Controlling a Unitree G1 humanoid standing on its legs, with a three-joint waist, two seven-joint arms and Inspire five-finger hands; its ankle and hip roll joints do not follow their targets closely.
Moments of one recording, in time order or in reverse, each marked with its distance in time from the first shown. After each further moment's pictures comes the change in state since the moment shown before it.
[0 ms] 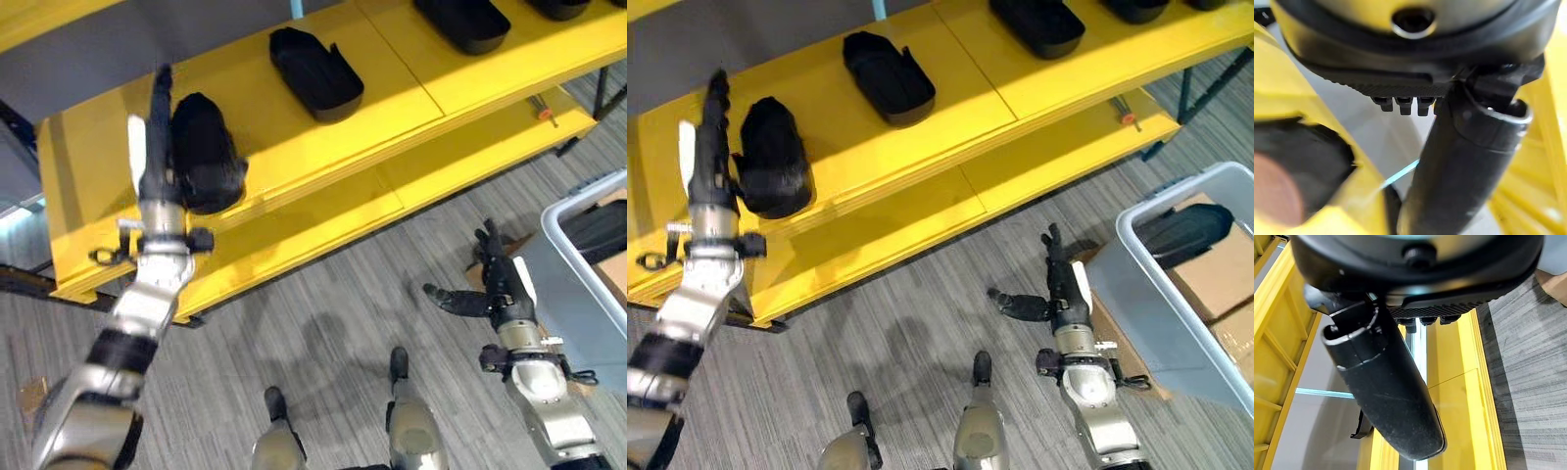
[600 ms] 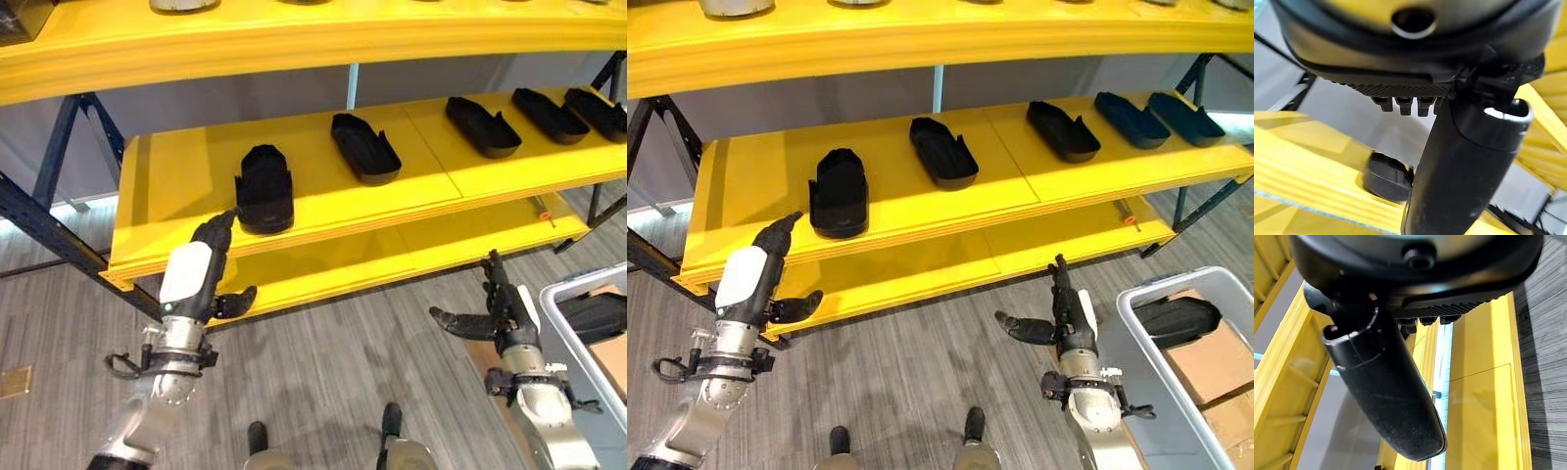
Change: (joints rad) left arm 0.432 -0.123 0.080 -0.204 0.703 0.006 -0.079; right arm 0.108 0.071 -0.012 0.013 -0.002 0.005 0.033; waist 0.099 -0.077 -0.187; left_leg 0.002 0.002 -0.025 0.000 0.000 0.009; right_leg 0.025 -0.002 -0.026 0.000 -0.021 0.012
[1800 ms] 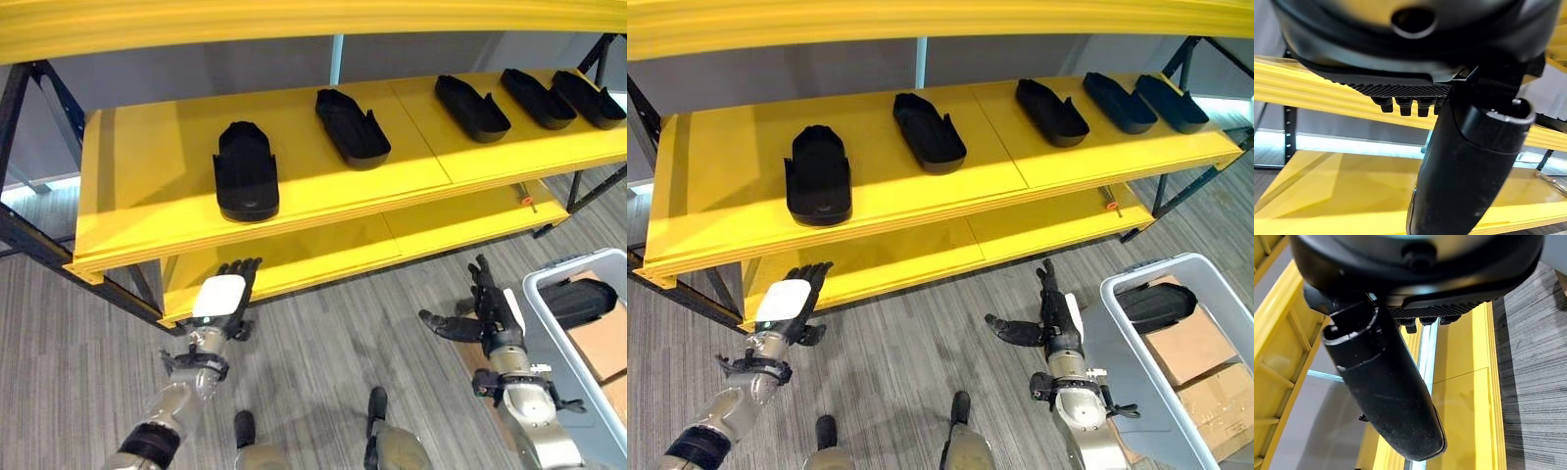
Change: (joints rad) left arm -0.265 -0.054 -0.212 0.489 0.219 0.091 0.073; right arm -0.063 0.010 0.073 0.033 -0.010 0.000 -0.039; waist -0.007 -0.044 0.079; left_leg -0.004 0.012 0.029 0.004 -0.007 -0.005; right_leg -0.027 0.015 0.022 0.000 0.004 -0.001
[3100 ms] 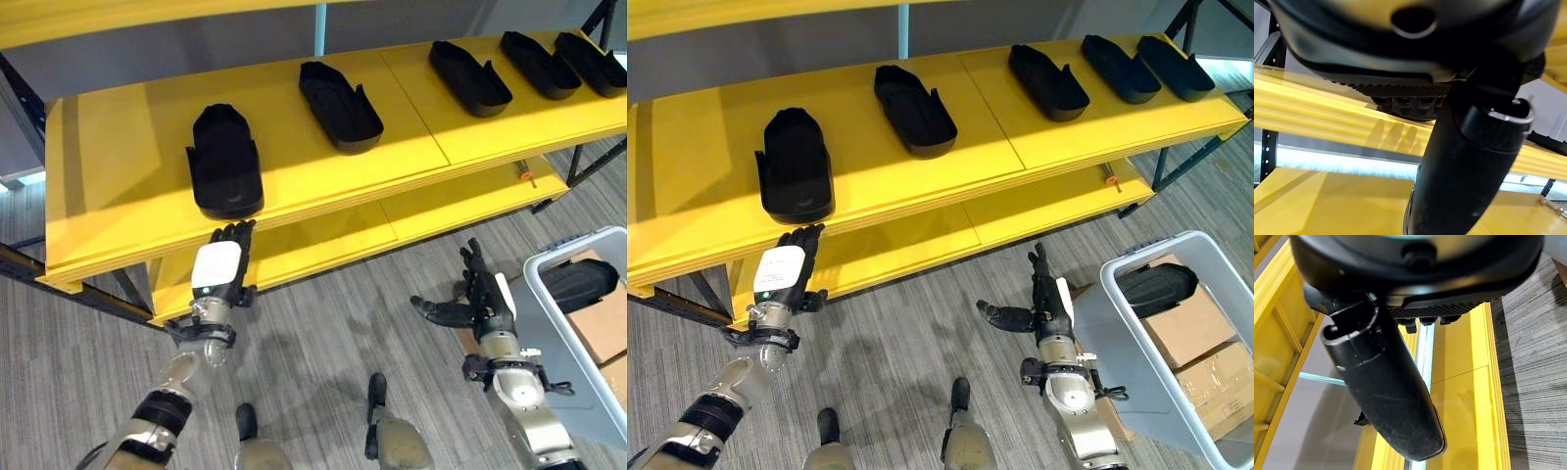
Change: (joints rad) left arm -0.115 -0.001 -0.006 0.009 -0.075 0.057 0.067; right arm -0.054 -0.003 0.023 0.001 0.000 -0.002 -0.021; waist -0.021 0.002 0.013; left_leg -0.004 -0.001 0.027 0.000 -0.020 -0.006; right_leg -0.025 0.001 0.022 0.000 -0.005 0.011
